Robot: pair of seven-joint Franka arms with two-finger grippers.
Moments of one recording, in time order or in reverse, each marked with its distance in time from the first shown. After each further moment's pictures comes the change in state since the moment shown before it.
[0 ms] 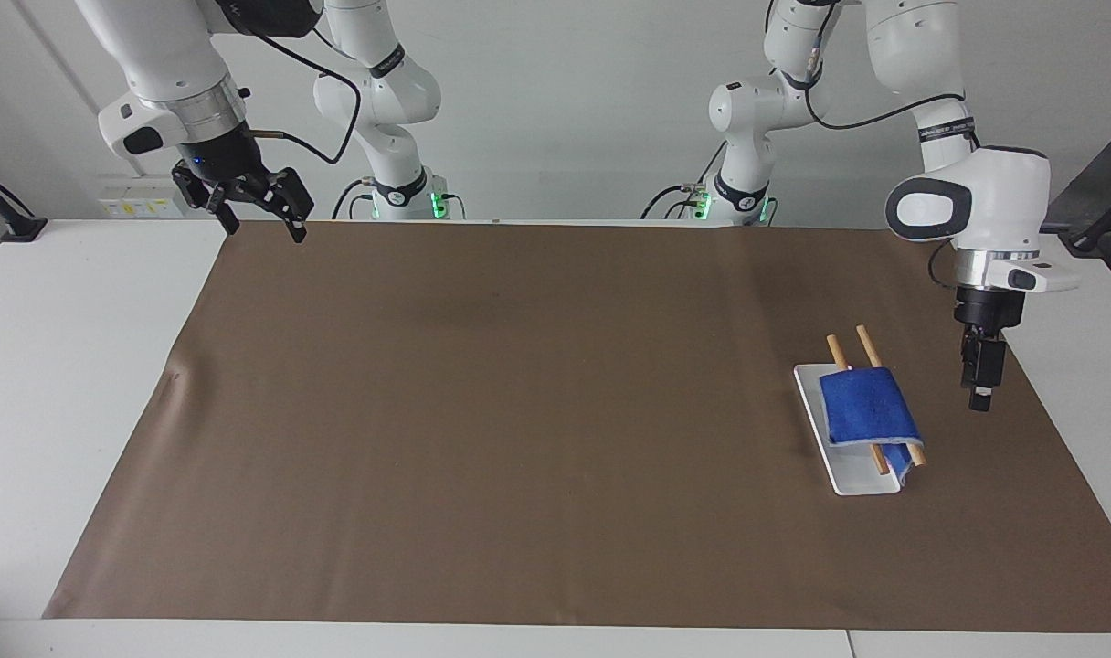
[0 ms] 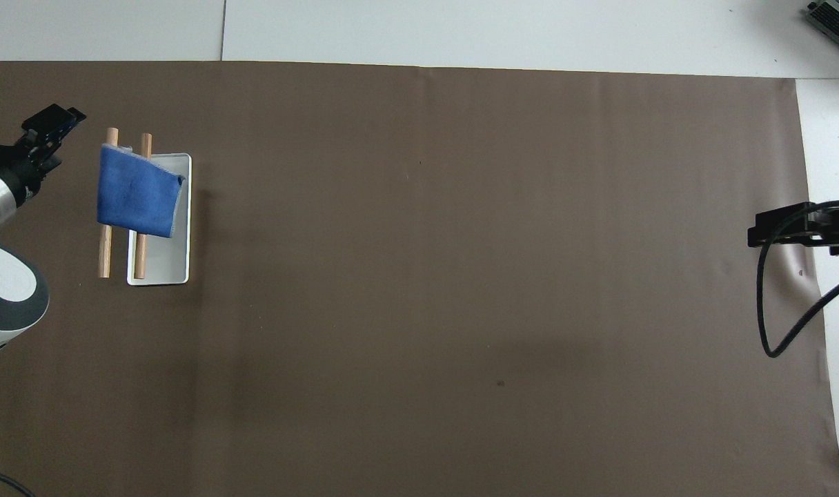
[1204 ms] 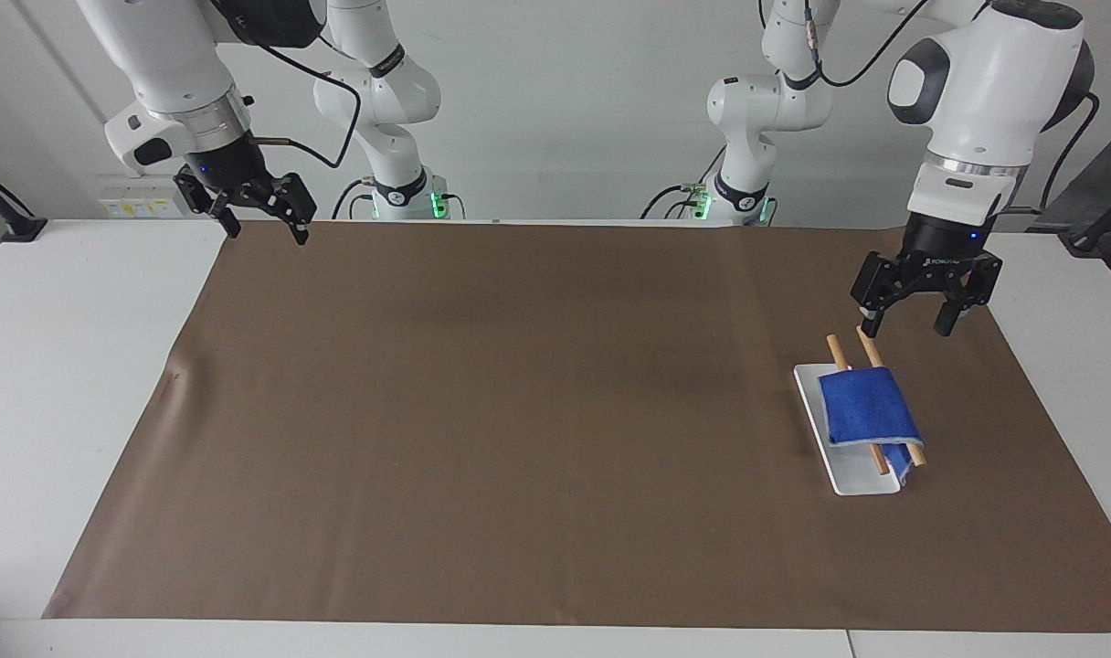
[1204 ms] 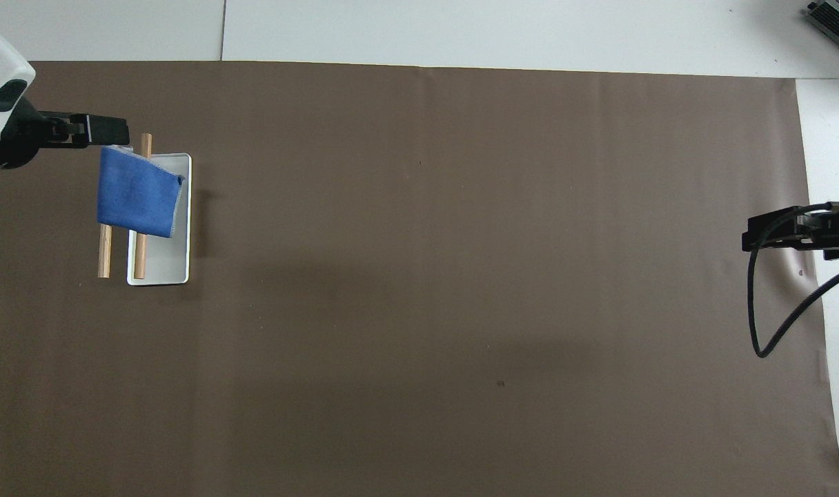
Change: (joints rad) left arm -0.086 -0.045 -0.038 0.467 0.519 -0.982 0.193; right arm 0.006 -0.001 0.003 -0.019 -0.017 -0.001 0.000
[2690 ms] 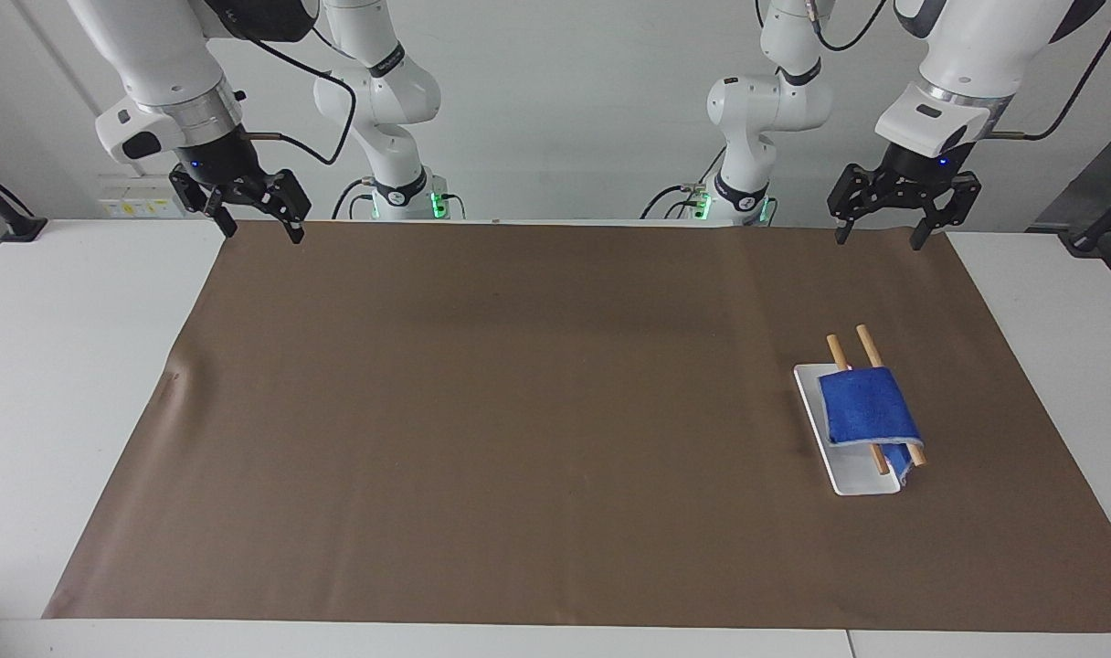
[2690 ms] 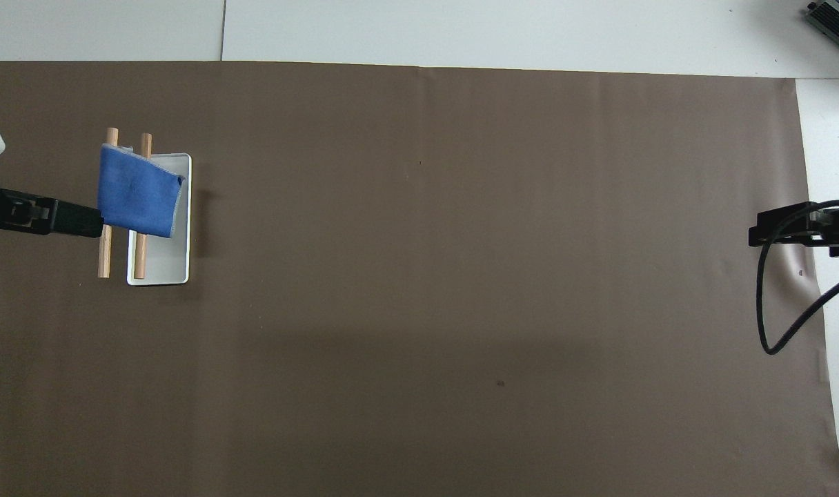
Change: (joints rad) left arm 0.002 -0.100 -0.014 0.047 0.005 -0.383 0.084; right arm -0.022 -0.007 0.002 0.000 0.025 0.018 -0.002
